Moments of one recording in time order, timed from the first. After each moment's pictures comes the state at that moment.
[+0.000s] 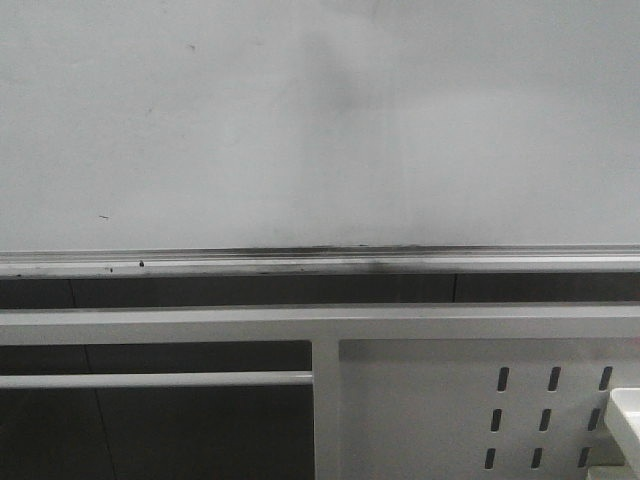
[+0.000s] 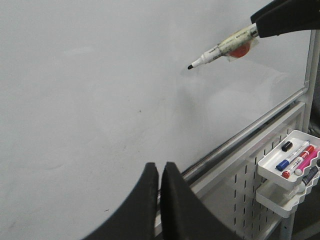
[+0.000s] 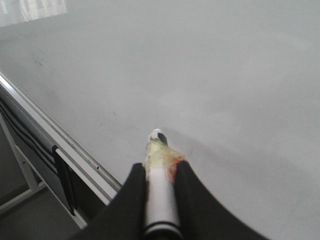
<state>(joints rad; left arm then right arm) -0.91 0.29 -0.32 0.88 0.26 -0.76 0.63 0.92 -0.78 0.17 0.18 -0.28</state>
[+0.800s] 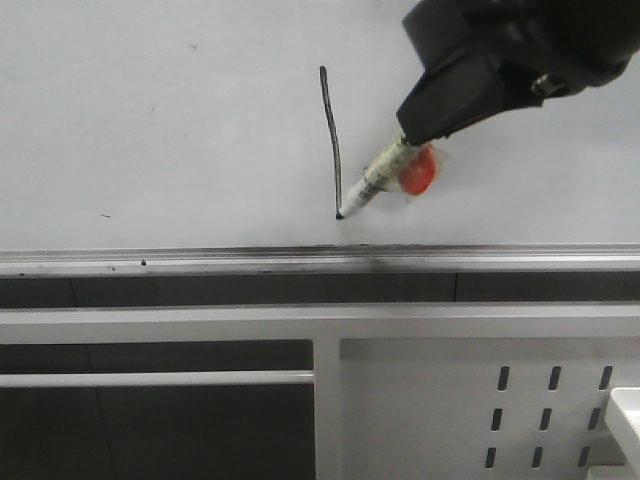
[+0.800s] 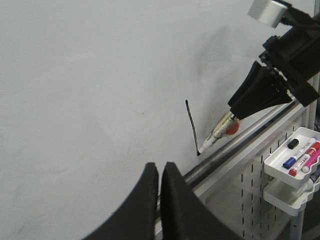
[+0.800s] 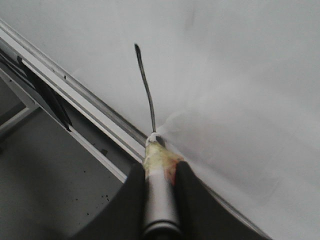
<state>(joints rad) -0.91 0.29 -0.32 0.92 0.26 -0.76 0.56 1.21 -0.78 0.20 0.25 -0.28</state>
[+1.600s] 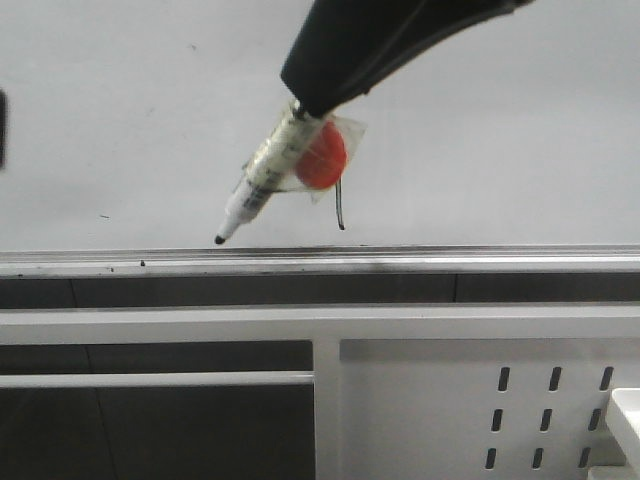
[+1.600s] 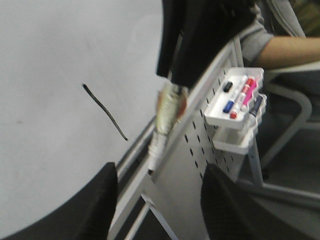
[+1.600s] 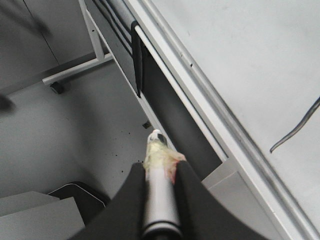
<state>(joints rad) -0.91 0.68 -0.32 1.14 -0.05 -0.76 0.83 1.17 -0.98 0.19 0.59 -0.33</state>
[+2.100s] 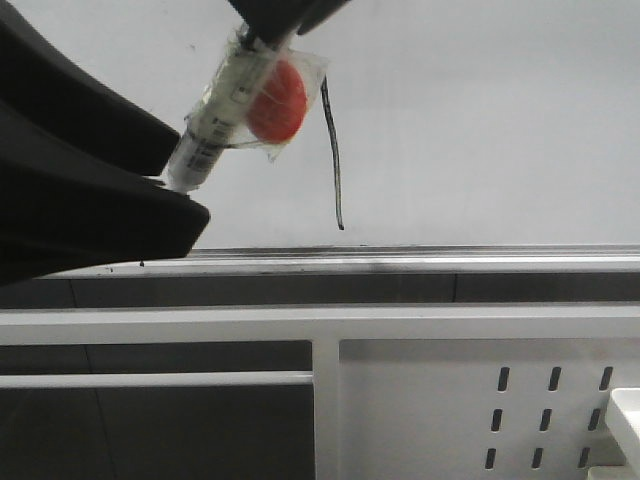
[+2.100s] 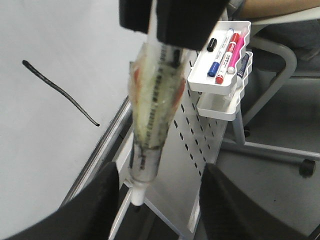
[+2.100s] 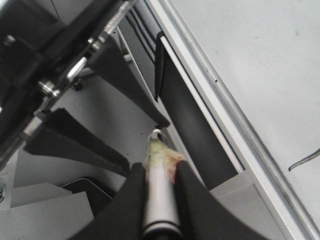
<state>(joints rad) -0.91 0.99 -0.45 1.17 -0.07 -0.76 0.89 1.17 -1.06 0.20 0.67 -0.34</state>
